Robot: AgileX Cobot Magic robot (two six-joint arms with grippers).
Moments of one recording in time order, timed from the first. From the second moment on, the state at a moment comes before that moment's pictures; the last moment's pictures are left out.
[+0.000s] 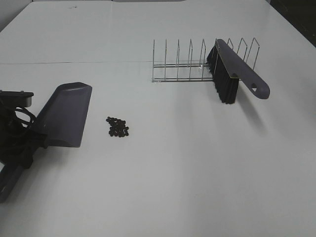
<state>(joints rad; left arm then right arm) -0.15 1.97 -0.97 -0.06 0.67 -0.02 0.03 1.56 -1.53 0.11 1.04 -0.05</state>
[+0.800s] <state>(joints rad) -0.15 1.97 -0.97 -0.06 0.67 -0.02 0.03 2.28 -1.88 0.16 0.85 -0.19</state>
